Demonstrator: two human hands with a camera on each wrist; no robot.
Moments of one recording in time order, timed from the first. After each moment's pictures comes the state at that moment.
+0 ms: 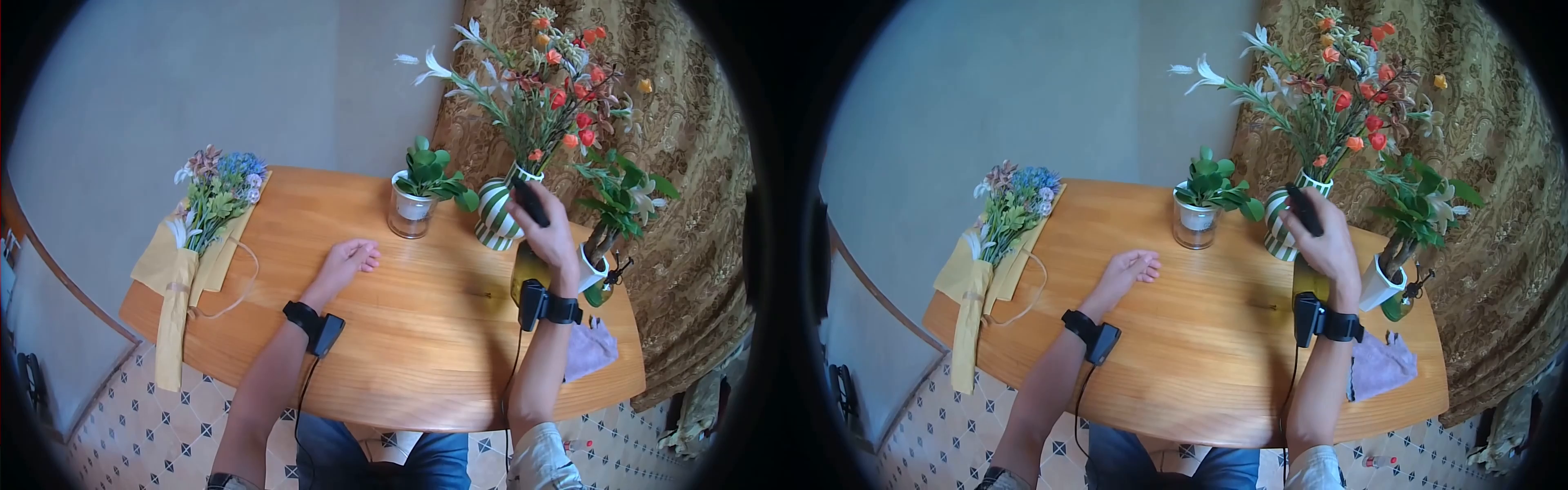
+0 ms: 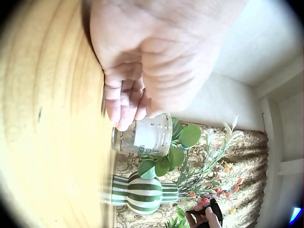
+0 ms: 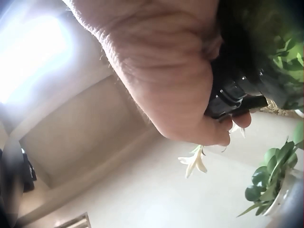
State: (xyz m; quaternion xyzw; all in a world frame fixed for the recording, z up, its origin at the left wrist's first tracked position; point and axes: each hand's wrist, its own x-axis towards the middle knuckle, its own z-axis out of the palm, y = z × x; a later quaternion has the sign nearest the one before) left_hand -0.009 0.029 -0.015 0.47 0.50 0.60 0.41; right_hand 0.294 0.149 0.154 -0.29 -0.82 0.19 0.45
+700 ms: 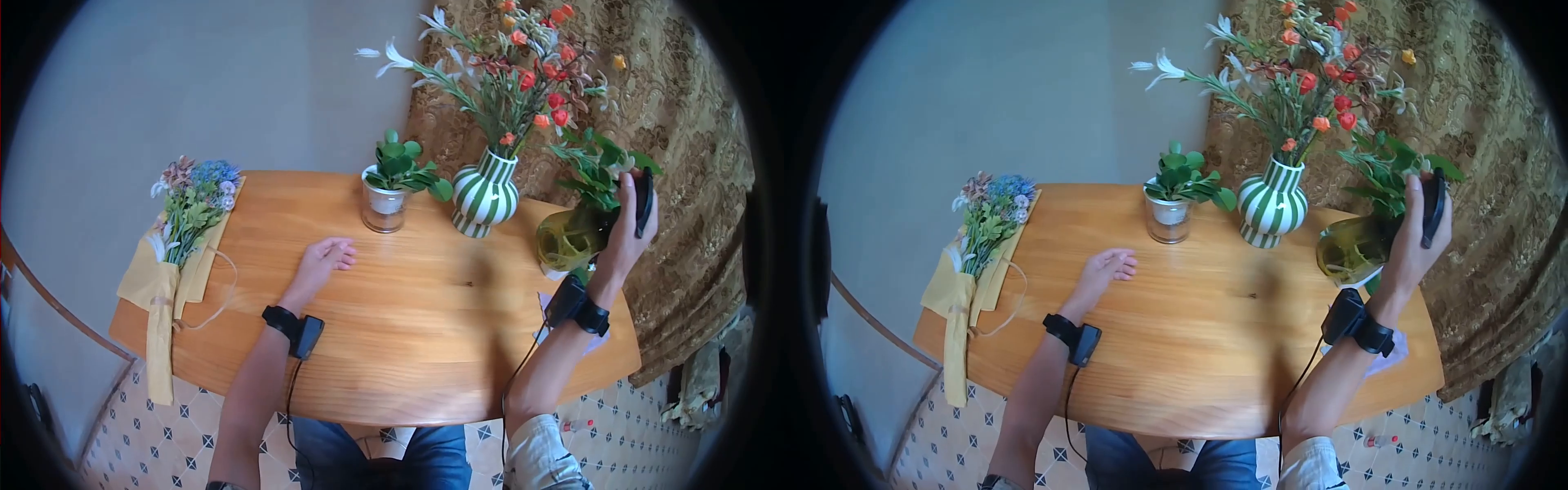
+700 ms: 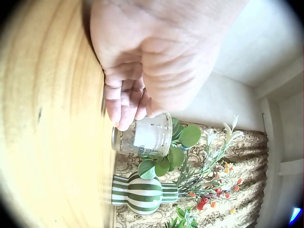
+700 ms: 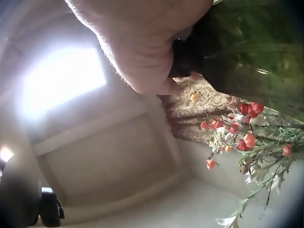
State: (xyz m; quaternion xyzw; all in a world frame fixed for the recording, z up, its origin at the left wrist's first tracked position) left_hand -0.007 0.027 -0.012 0.47 0.51 0.60 0.41; right_hand 0.385 0.126 0.206 -0.29 -0.55 0.06 0.78
